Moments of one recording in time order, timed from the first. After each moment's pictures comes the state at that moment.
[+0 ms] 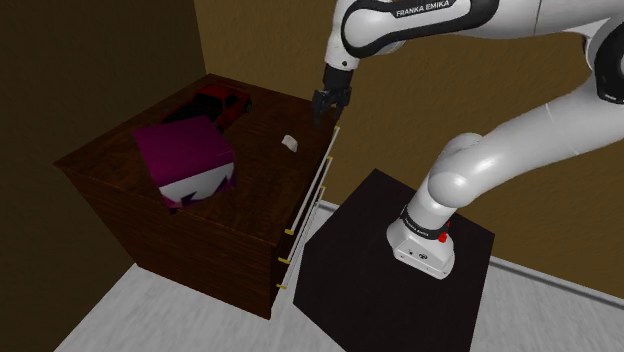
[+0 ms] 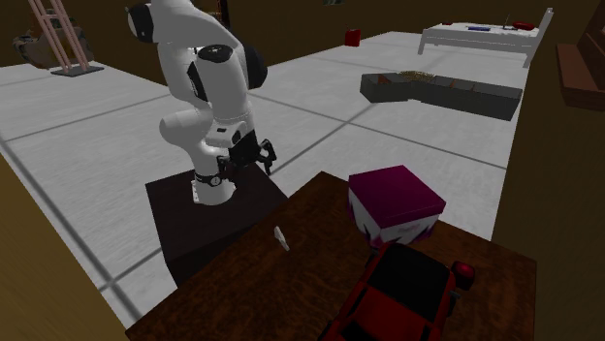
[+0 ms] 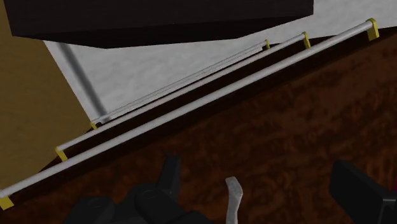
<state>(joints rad) 0.01 -0.55 0.02 -2.54 0.15 1.98 0.07</state>
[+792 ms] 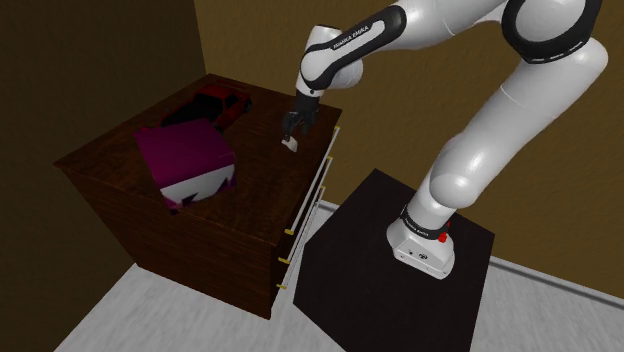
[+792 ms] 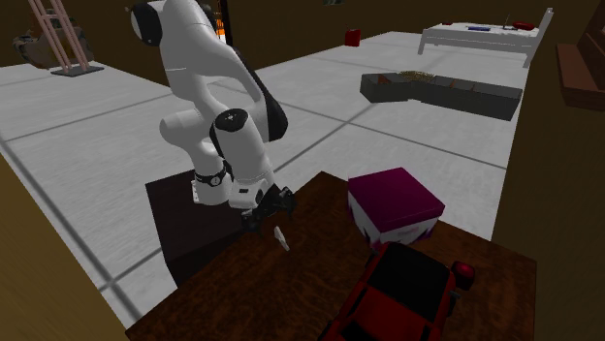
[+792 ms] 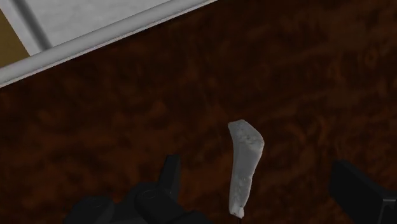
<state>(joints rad) 0.06 -0.14 -0.02 -2.47 0.29 2.39 -0.12</state>
